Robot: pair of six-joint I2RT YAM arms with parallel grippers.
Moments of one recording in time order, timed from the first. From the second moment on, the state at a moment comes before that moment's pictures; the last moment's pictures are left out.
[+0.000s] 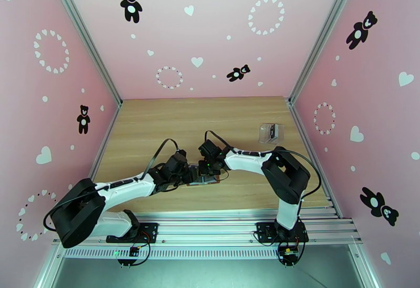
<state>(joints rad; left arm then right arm) -0.77 1.37 0.56 -0.09 0.07 -0.90 0.86 1.86 1.09 -0.38 -0.24 0.73</state>
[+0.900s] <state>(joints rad) -0.77 1.44 0.58 0.02 0.16 -0.91 0.85 1.79 1.05 -0.40 -0.17 0.73</state>
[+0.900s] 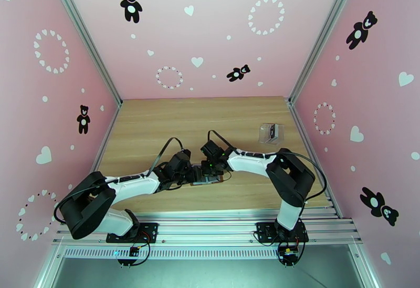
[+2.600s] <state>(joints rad) -0.88 1.39 0.73 -0.15 0.02 -0.83 0.30 1.56 1.31 -0.87 0.36 0.43</state>
